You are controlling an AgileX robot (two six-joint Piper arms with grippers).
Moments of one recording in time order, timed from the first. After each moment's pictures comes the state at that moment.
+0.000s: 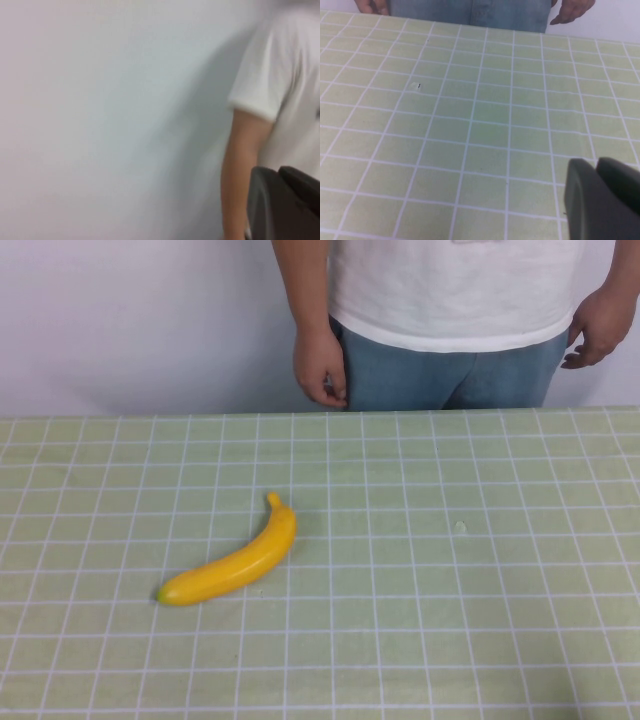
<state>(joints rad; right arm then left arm) 0.06 -0.03 0.03 0.10 0.32 -0.16 -0.12 0.47 -0.97 0.02 0.45 -0.08</state>
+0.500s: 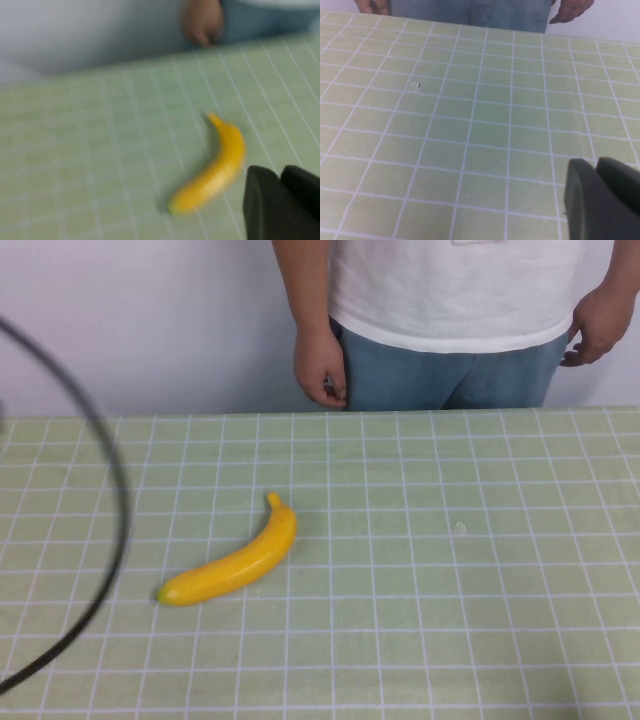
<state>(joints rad) 0.06 -0.03 0.03 0.10 0.32 -0.16 -0.12 0.93 -1.13 -0.25 0.94 0.29</state>
